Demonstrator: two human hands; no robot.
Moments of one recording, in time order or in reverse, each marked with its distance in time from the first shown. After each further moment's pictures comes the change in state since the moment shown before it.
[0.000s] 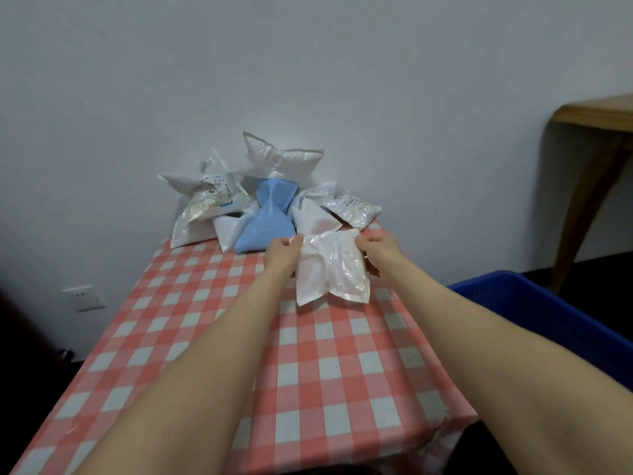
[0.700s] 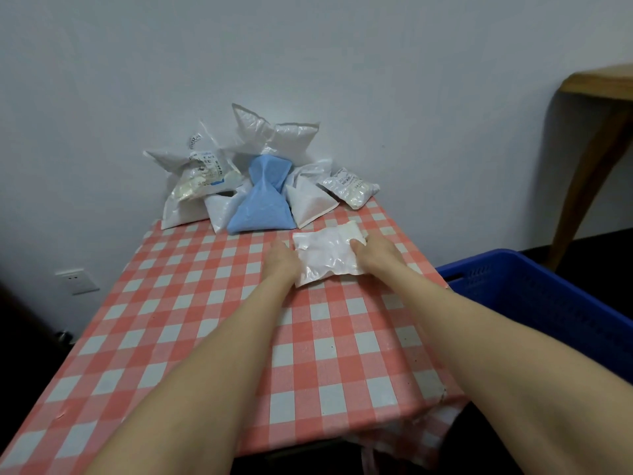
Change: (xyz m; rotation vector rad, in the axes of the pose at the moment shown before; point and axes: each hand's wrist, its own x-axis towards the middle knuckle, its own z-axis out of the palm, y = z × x) left_hand -0.009 -0.039 0.019 0.441 0.028 -0.072; right_hand 0.002 0.034 0.004 -0.793 0.019 -0.006
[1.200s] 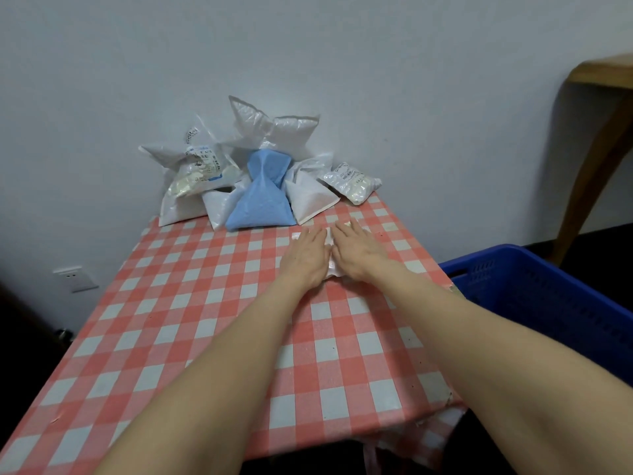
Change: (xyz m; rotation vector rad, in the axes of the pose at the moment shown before) left_hand 0.003 0.008 0.023 0.468 -0.085 0.676; right_hand 0.001 -0.016 0.016 -0.490 -0.055 -0.523
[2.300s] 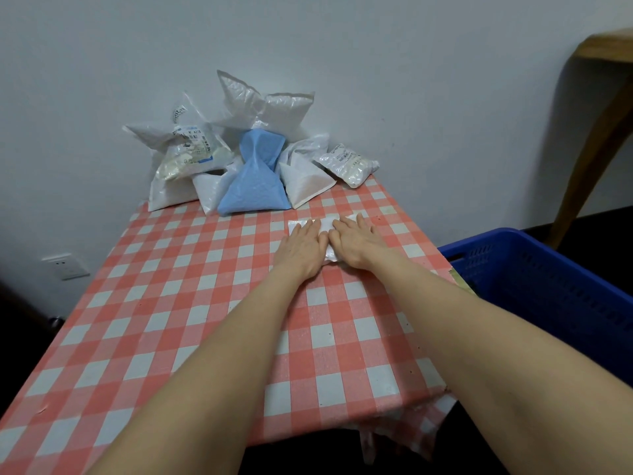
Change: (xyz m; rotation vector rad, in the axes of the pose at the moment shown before) left_hand 0.001 -0.009 0.020 -0.032 -0.124 -0.105; right_hand -0.001 0.004 0.013 0.158 -0.131 0.148
